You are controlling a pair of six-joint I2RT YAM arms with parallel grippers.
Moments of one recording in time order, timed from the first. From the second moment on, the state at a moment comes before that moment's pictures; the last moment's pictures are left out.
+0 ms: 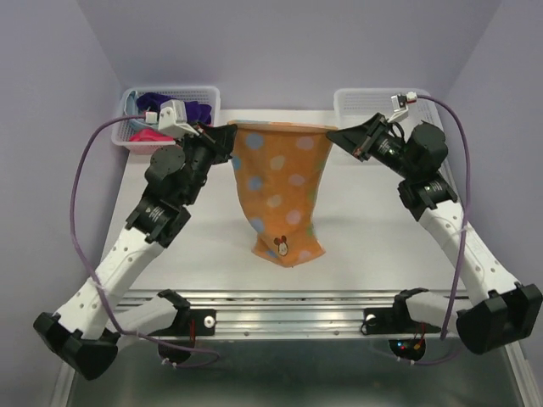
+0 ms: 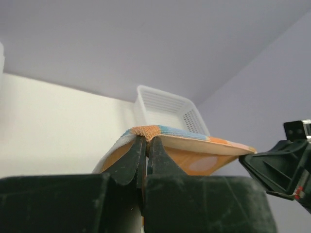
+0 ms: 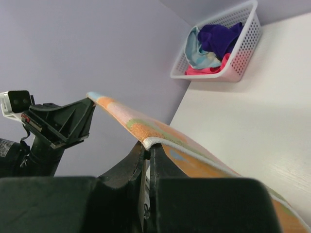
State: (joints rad) left arm -0.61 0.96 1.13 -0.04 -0.27 -0.61; right arm 0.27 1.12 1.10 0.14 -0.50 0.96
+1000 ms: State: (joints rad) left arm -0.19 2.04 1.65 0.34 0.34 -0.53; right arm 0.21 1.99 1.60 0.29 -0.39 0.81
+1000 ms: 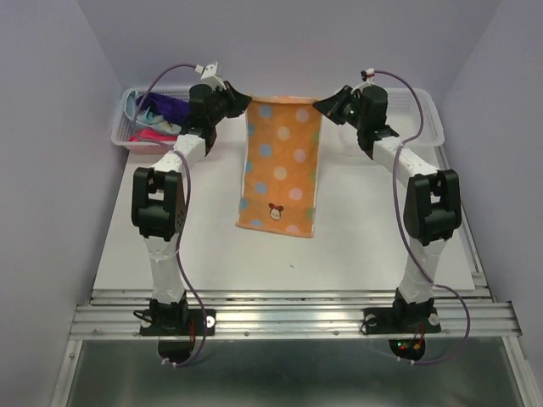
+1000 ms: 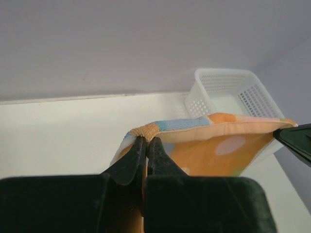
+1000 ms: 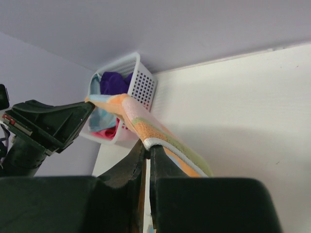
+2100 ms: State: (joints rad) left arm -0.20 1.85 1.20 0.36 0.35 -0.52; right arm 0.21 1.88 1.29 0.20 -0.54 0.82
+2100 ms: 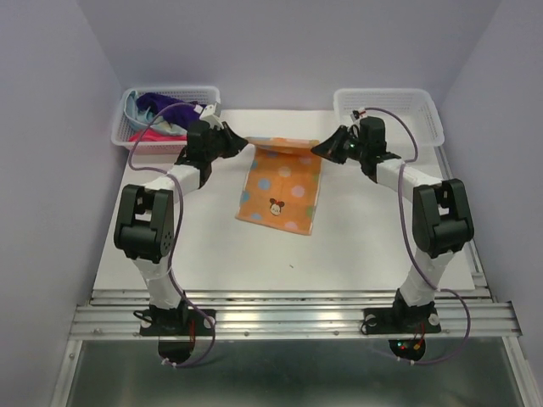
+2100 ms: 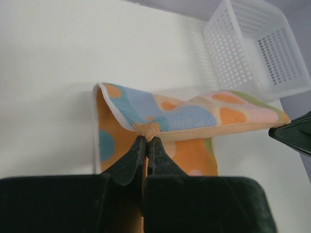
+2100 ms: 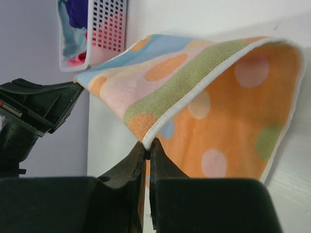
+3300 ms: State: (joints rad) left arm -0.24 1.47 0.66 0.37 0.31 -0.62; right arm 0.43 1.42 0.69 0.19 -0.44 0.90
